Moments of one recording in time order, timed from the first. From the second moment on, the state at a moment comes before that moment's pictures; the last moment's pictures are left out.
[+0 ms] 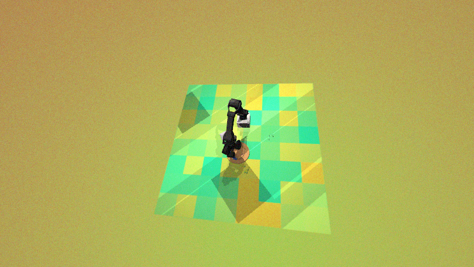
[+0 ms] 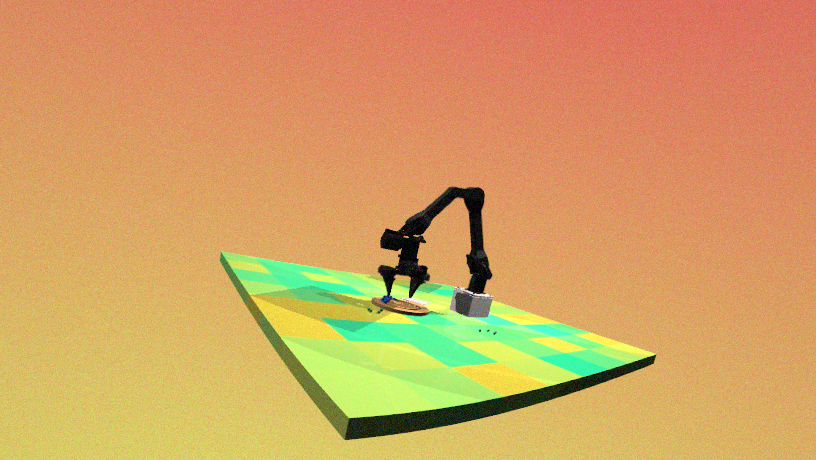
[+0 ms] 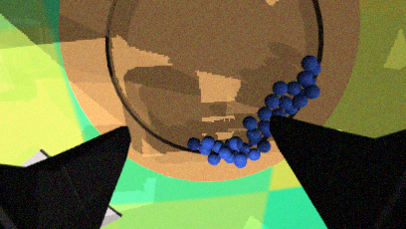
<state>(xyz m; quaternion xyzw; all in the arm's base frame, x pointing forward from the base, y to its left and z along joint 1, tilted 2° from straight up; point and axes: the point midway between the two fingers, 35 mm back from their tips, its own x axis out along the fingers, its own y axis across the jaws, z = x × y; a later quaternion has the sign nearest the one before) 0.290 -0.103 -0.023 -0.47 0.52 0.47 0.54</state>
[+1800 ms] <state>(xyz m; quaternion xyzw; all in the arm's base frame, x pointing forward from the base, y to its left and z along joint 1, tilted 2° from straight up) 0.318 -0.135 0.001 0.06 0.70 -0.04 0.71</state>
